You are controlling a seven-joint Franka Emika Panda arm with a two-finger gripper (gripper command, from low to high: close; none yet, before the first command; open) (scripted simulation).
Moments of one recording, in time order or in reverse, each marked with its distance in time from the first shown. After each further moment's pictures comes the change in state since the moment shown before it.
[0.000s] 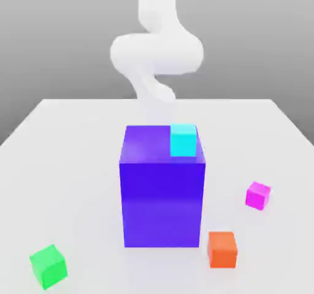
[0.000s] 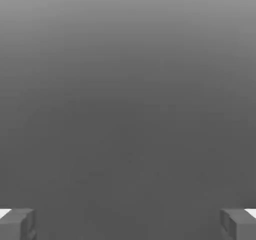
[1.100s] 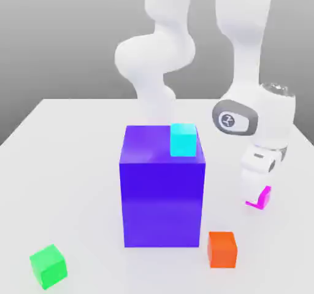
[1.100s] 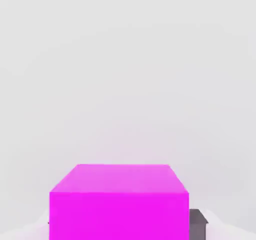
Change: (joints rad) arm 0.694 1.010 0.013 -0.468 -0.324 0.753 0.157
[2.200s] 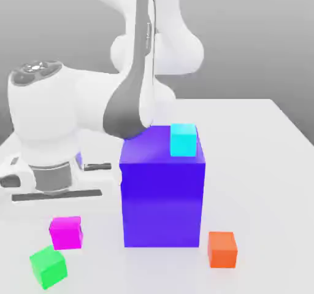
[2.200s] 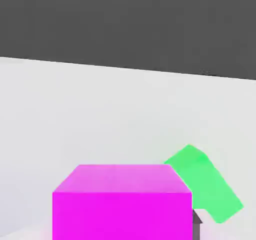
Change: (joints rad) arm -0.869 -0.003 -0.323 0.426 0.474 -0.446 -0.719
